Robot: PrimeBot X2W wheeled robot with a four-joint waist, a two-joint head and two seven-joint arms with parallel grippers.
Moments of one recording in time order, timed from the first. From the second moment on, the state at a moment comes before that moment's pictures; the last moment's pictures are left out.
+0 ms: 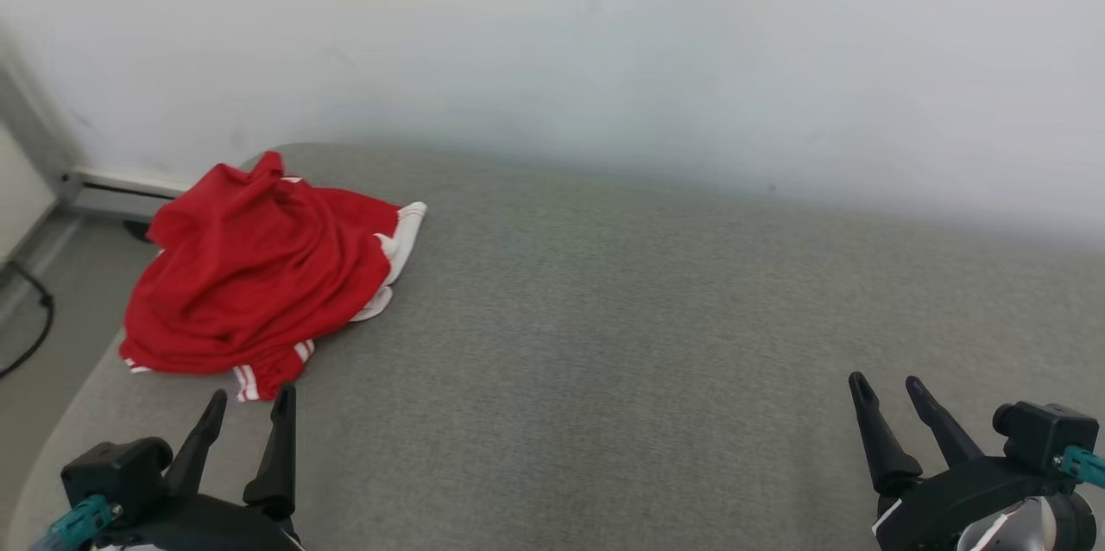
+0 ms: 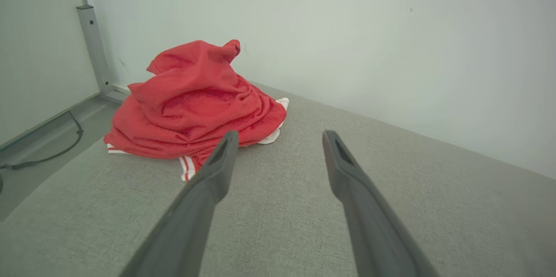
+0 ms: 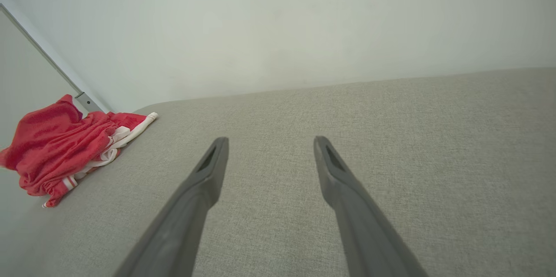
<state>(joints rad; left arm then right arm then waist) -0.07 0.47 -0.47 -0.06 -0.67 0.33 -0.07 0.03 -0.05 -0.13 0.08 0.41 0.13 0.12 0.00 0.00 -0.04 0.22</state>
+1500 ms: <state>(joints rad) -0.57 0.36 -0.48 0.34 -0.80 0.21 0.18 0.01 -0.05 -0.07 -0.06 0.37 0.13 0.23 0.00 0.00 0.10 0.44</state>
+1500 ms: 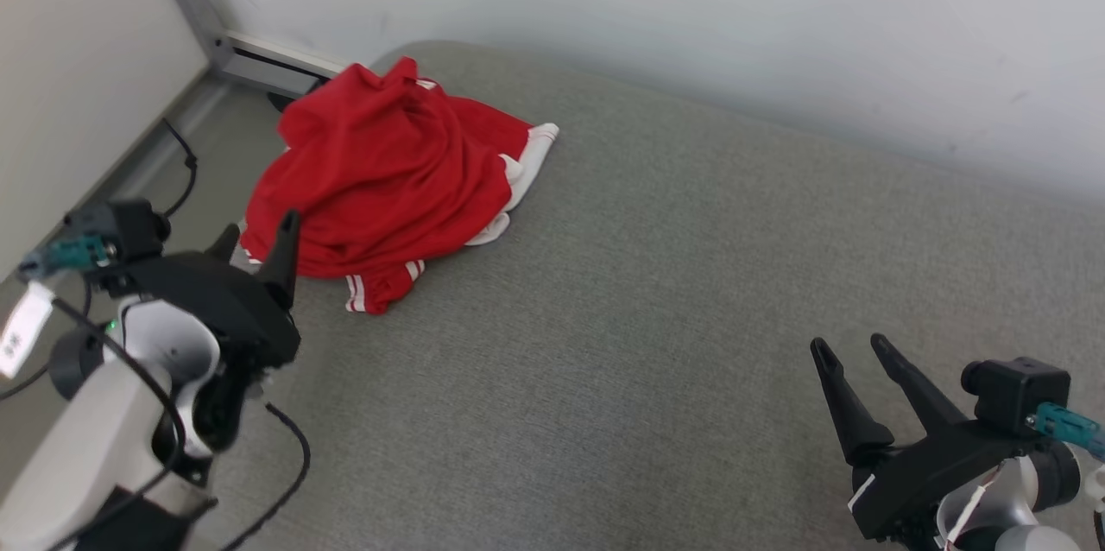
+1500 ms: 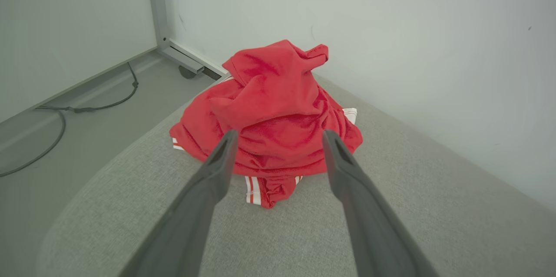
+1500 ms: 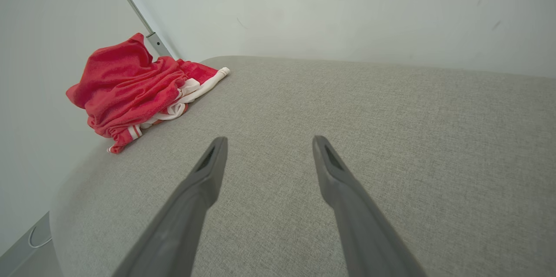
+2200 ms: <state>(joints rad) -0.87 0.42 -0.51 0.68 -0.77 0.17 0.33 0.02 -0.05 -0.05 -0.30 0.30 0.13 0.35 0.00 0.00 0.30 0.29</state>
